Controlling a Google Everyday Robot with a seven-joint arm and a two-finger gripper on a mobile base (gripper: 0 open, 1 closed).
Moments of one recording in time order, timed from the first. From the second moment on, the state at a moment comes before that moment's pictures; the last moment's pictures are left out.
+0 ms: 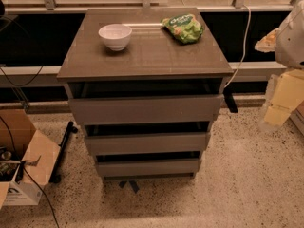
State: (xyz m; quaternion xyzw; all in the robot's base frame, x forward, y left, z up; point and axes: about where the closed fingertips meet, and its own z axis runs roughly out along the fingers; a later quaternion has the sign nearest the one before) arm 0.438 -0.217 0.976 -0.60 0.78 -0.03 0.16
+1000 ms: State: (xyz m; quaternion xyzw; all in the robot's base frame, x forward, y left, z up) arm 0.460 -0.223 0.941 -0.61 0.78 -0.05 0.13
